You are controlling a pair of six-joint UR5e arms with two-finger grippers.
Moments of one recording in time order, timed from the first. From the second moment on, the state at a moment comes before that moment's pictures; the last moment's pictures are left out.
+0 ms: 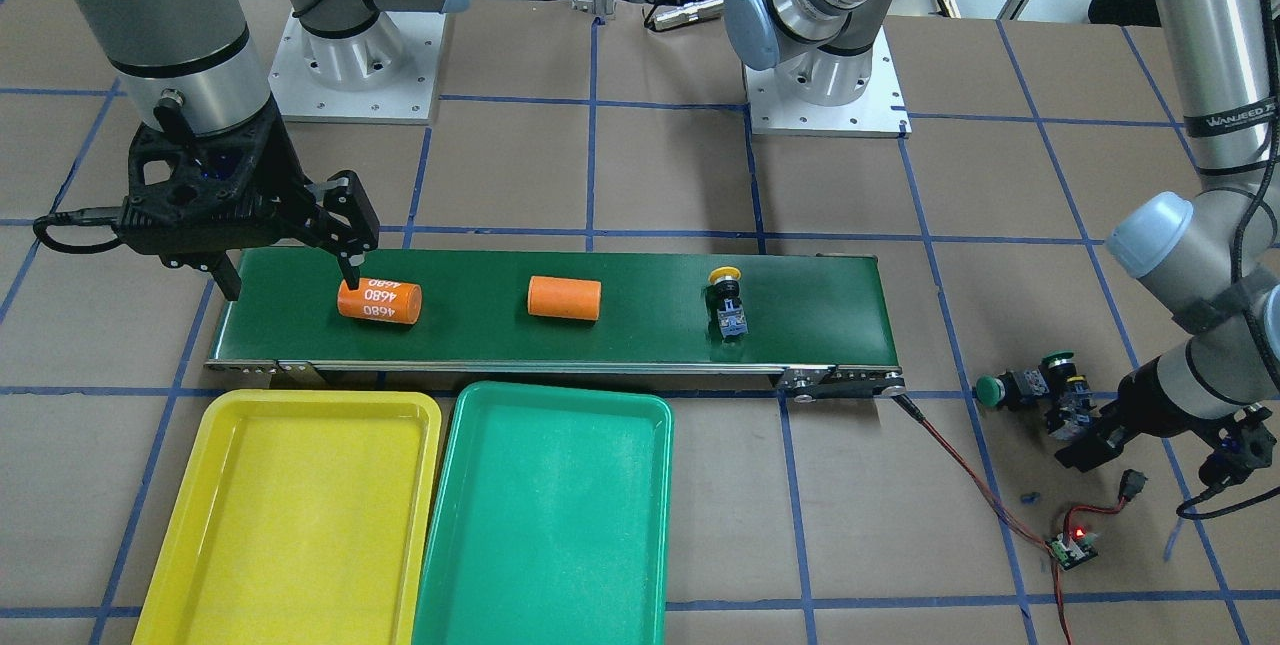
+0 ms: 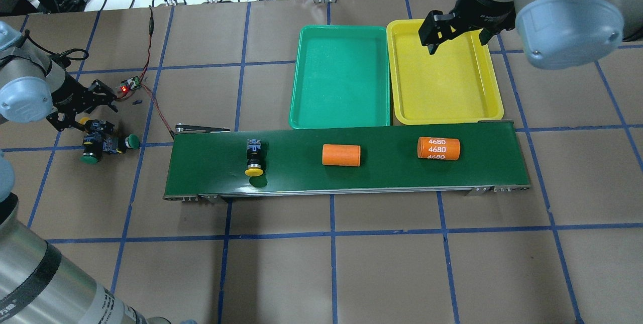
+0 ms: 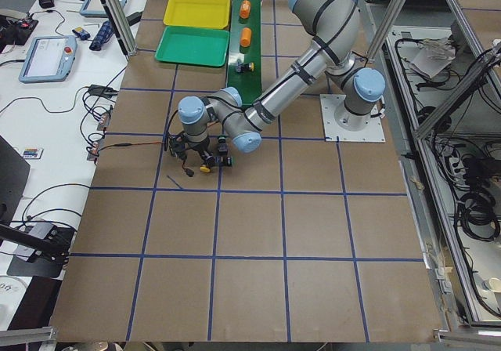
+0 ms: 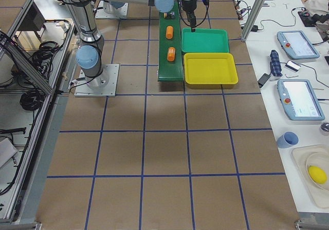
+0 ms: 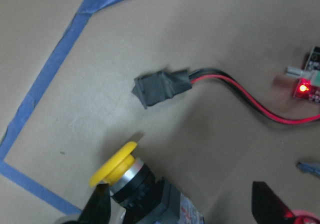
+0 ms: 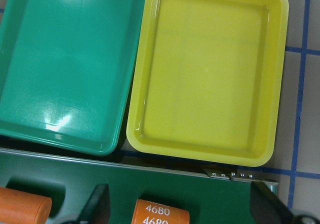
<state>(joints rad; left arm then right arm) -1.02 -2.15 -1.64 -0.95 1.55 -0.10 1.59 -1.48 1.62 -1.92 -1.57 -0.12</state>
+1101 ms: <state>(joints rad) -1.00 -2.16 -1.61 -1.05 1.52 -0.13 1.59 -1.48 1.62 -1.92 -1.57 -0.12</state>
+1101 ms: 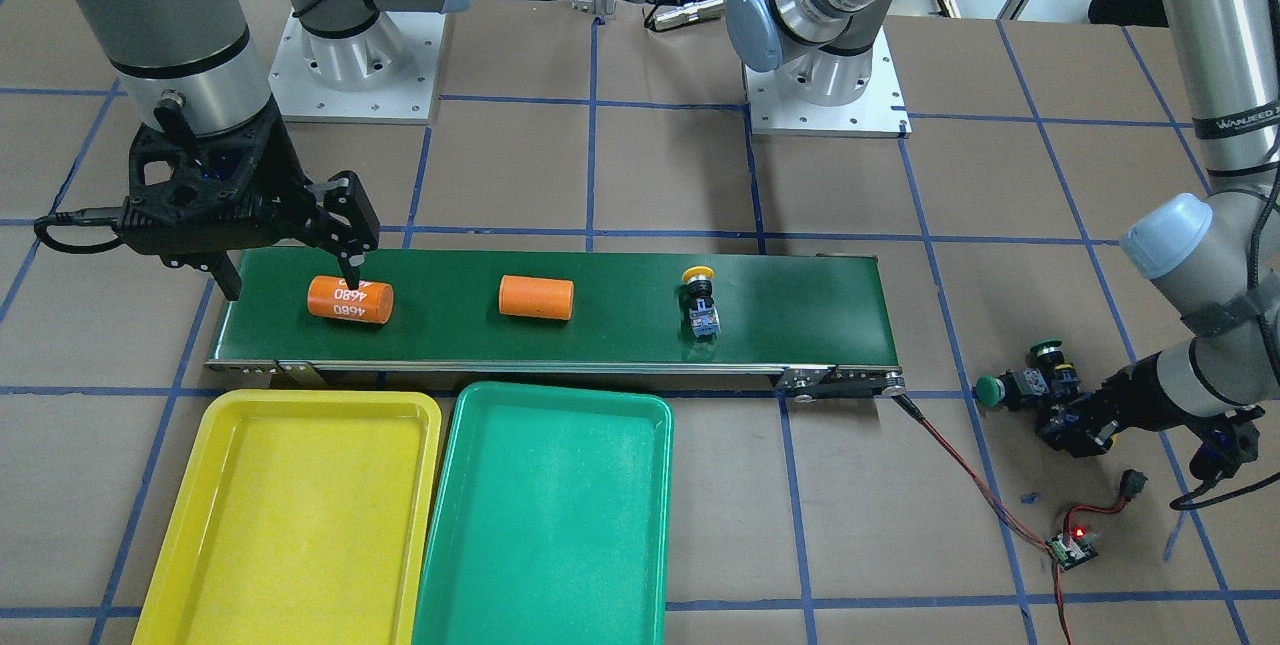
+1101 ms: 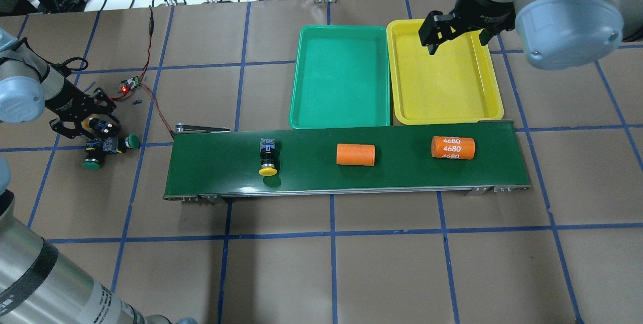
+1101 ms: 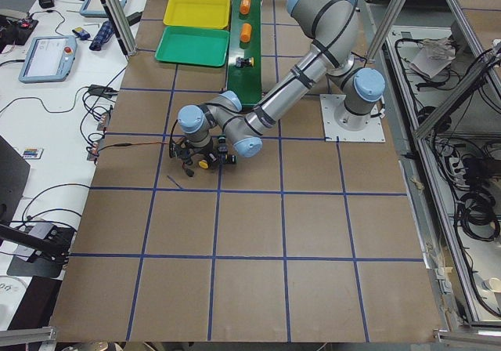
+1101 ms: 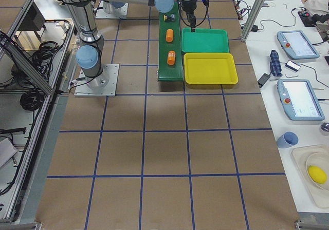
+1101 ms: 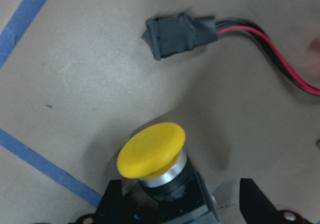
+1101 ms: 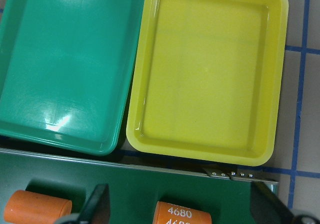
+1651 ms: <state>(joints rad) -1.02 -2.13 -1.53 -1.07 1.53 0.01 1.59 -1.48 1.62 -1.92 -1.57 -0.12</state>
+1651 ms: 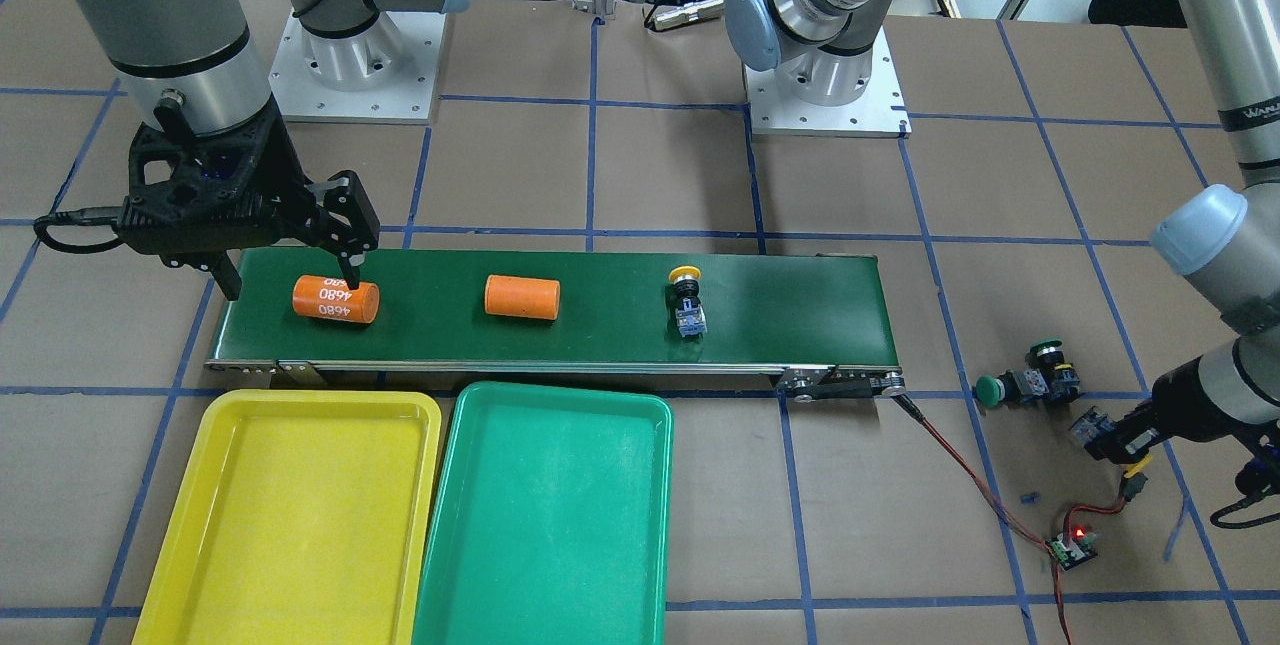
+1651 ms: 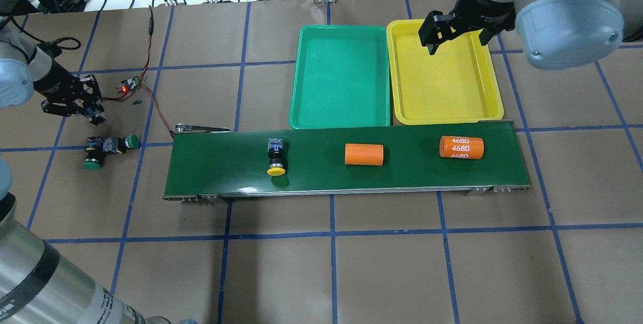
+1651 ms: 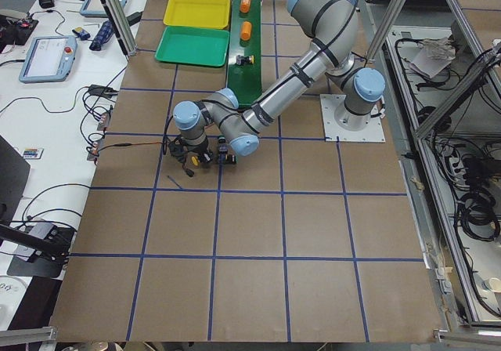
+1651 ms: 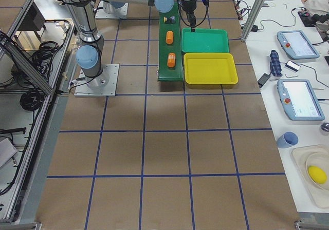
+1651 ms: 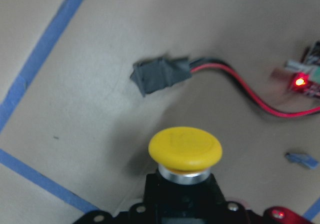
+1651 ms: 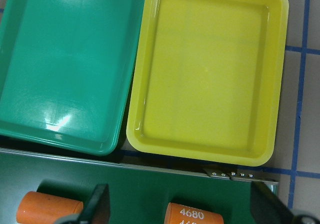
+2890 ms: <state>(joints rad) -1.38 -1.80 -1.86 -1.15 1.51 0.26 1.59 -1.48 1.61 -1.92 -1.58 -0.12</state>
